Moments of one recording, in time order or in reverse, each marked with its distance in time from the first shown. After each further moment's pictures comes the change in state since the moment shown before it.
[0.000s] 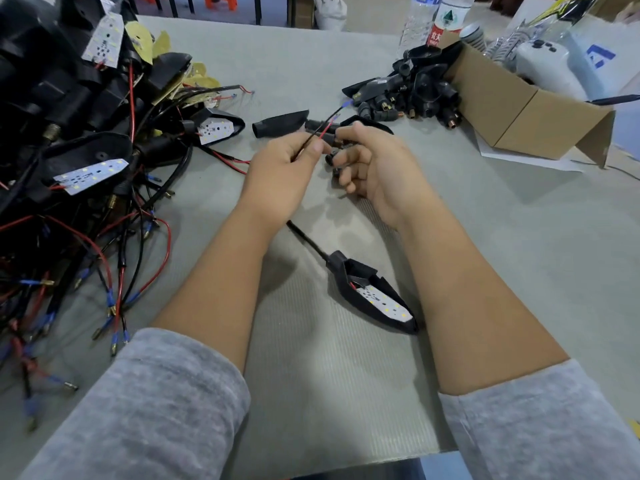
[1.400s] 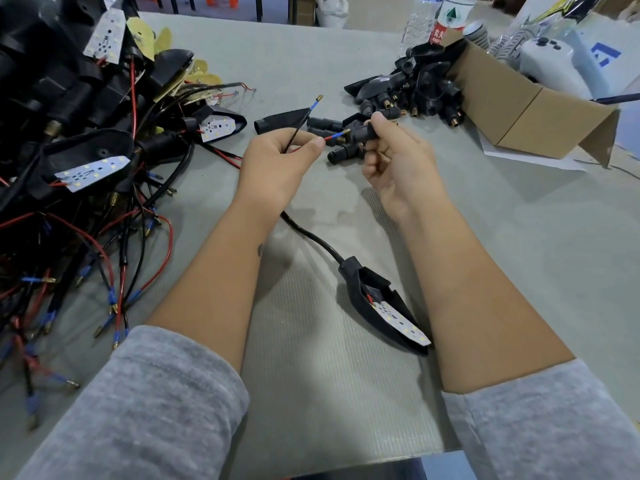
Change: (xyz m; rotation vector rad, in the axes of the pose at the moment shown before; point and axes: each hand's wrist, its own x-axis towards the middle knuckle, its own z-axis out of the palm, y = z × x) left_hand 0.001 0.008 -0.004 -0.140 0.076 -0.128; right_hand 0.009 0.002 -0.007 0.234 0.224 -0.050
